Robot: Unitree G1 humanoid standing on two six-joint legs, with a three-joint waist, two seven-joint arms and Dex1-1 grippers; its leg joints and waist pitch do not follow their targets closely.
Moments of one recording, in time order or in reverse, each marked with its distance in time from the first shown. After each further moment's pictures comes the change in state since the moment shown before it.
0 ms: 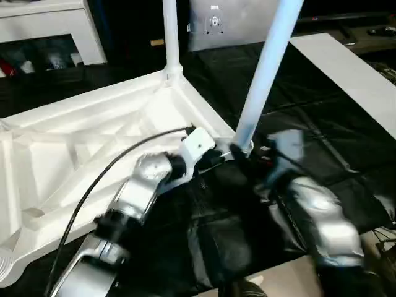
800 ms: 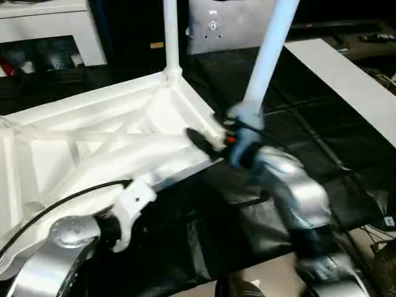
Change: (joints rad) left arm 0.550 0.341 0.125 -0.849 -0.105 0.695 0.014; right arm -0.369 0.168 0.153 0.302 0.033 0.079 -0.012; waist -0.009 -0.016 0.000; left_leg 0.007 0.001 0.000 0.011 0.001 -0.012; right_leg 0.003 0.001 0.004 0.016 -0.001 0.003
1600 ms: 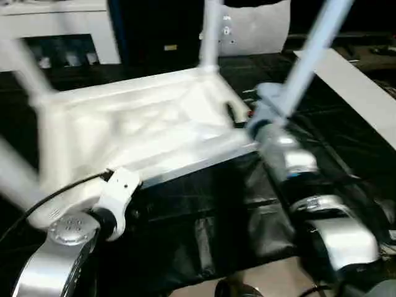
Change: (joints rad) left arm -0.040 -0.103 0.046 0.019 0.066 0.055 0.287; right arm -0.341 -0.130 -0.249 0.782 -0.005 -0.352 -0.340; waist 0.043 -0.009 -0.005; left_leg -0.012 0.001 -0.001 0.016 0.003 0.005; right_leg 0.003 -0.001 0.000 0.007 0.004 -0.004
